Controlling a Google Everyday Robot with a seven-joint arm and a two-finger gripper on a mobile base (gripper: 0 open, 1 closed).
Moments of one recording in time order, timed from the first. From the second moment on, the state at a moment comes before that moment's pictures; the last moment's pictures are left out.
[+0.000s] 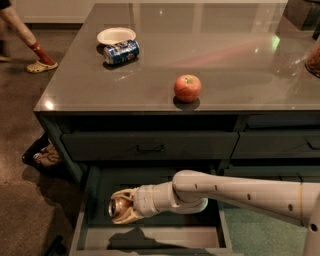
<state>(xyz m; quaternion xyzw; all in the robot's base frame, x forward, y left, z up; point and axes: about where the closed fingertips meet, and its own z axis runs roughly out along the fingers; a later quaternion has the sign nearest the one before) 0.443 0.133 0.537 -0.68 0.50 0.31 0.44</state>
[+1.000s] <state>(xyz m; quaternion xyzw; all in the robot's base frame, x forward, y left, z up) 0.440 0.086 0.472 -0.63 0.59 0.26 0.44</state>
